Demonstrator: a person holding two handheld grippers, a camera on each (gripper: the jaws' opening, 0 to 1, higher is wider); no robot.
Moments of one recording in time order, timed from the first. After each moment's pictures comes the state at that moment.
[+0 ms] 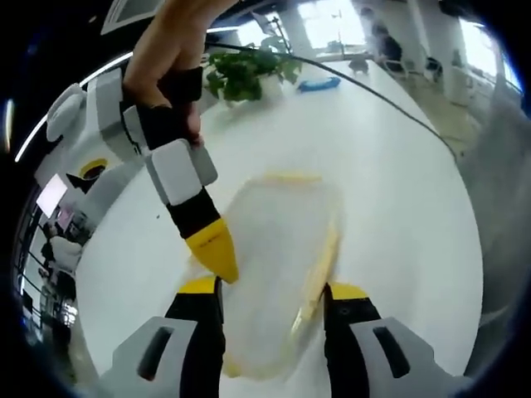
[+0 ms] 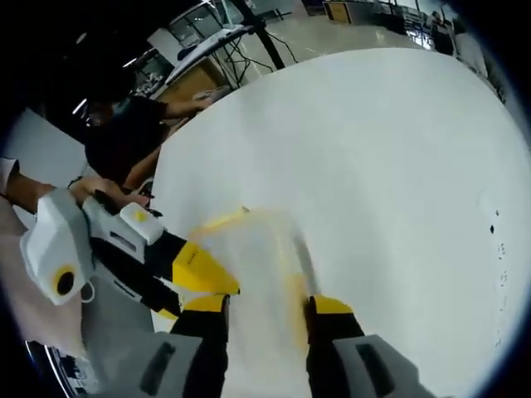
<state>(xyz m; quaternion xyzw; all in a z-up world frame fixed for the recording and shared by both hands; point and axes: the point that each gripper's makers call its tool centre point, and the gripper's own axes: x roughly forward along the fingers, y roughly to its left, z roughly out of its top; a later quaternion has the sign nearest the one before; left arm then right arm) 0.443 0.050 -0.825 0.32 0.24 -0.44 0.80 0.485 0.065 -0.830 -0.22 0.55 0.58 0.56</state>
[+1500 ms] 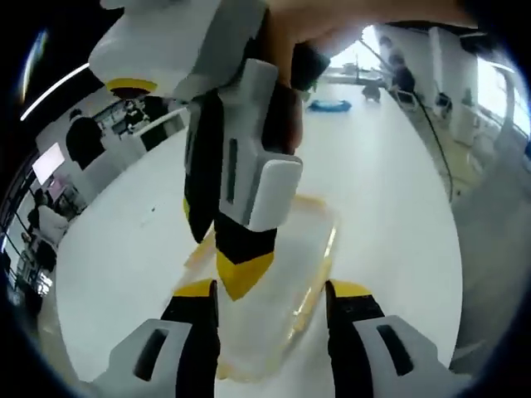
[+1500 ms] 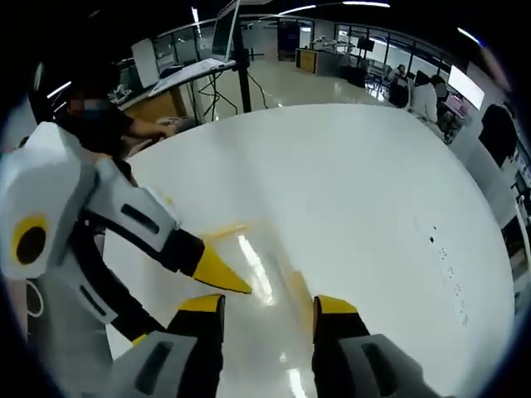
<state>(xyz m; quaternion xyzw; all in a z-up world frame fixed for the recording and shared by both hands) 0.440 0.047 -0.810 0.23 0.26 -0.45 0.82 0.484 0.065 -0.813 -0.25 0.41 0.49 0.73</state>
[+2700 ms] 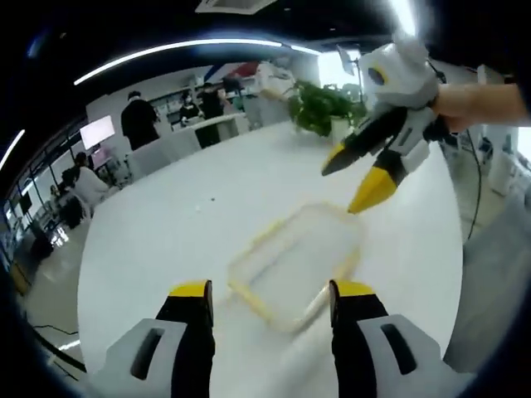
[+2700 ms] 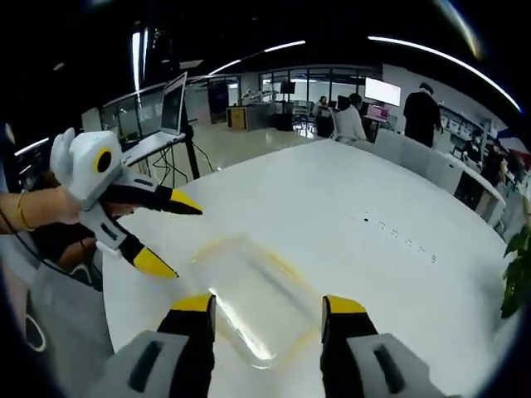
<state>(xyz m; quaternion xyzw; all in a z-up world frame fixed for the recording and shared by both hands) 0.438 0.121 -0.761 0.15 0.23 -0.34 0.90 0.446 -0.001 -0.755 -0.11 0.30 0.38 0.87</state>
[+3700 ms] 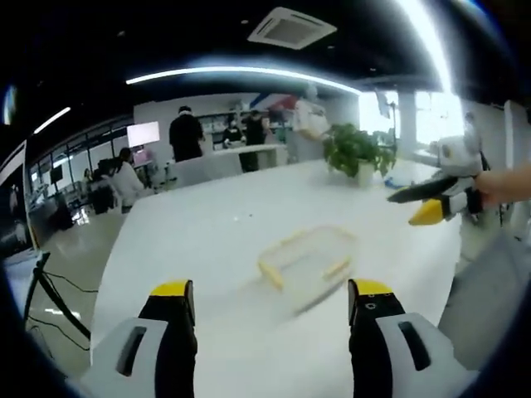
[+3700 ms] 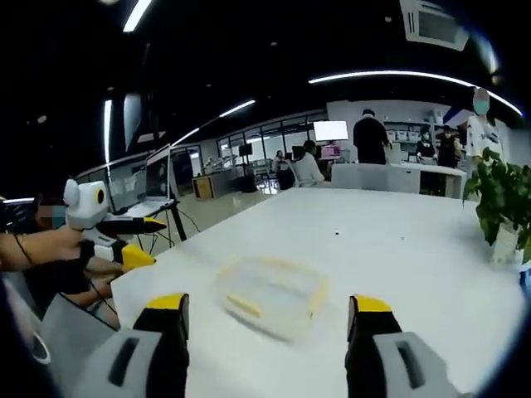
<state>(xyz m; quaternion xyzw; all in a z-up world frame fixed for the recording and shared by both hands) 0.374 0.182 -0.726 0.06 0.17 -0.26 0.95 0.359 -0.032 -0.737 0.03 0.19 0.32 0.93</state>
